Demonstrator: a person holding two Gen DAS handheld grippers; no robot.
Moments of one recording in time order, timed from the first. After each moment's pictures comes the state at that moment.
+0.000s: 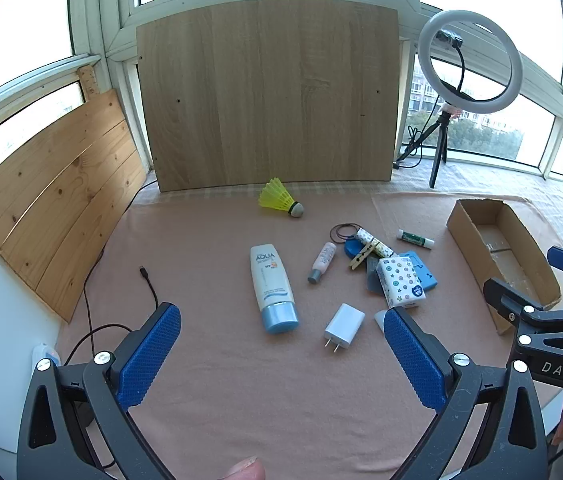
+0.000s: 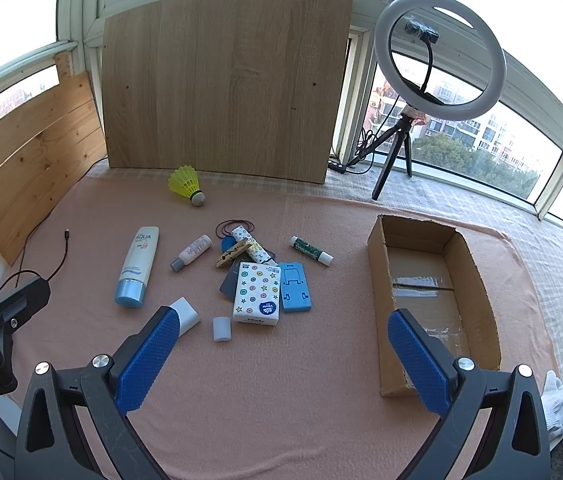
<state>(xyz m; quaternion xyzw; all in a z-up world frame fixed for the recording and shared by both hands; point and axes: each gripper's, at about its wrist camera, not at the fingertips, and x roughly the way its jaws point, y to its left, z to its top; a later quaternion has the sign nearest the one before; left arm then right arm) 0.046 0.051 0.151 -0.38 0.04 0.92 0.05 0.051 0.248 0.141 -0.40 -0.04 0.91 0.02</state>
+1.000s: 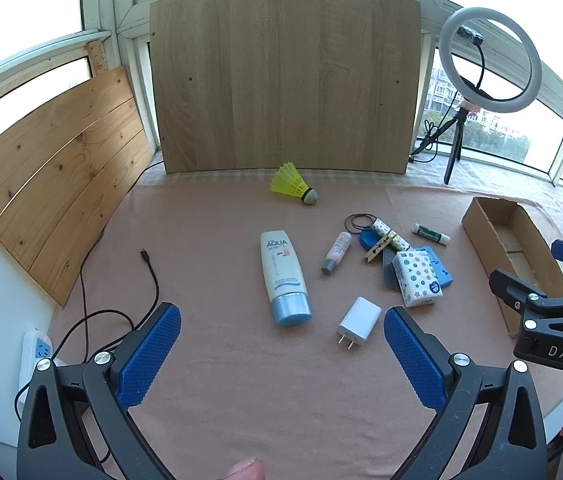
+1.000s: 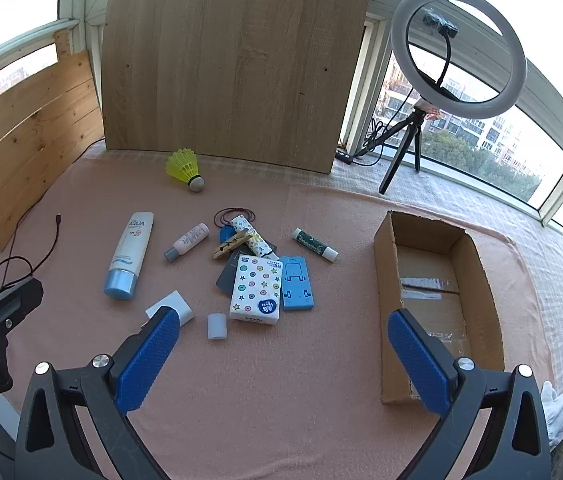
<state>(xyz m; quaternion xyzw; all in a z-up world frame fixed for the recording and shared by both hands) 0.032 0.031 0.126 -0.40 0.02 0.92 0.04 0.027 0.236 0.131 -0.42 -0.05 0.91 0.01</state>
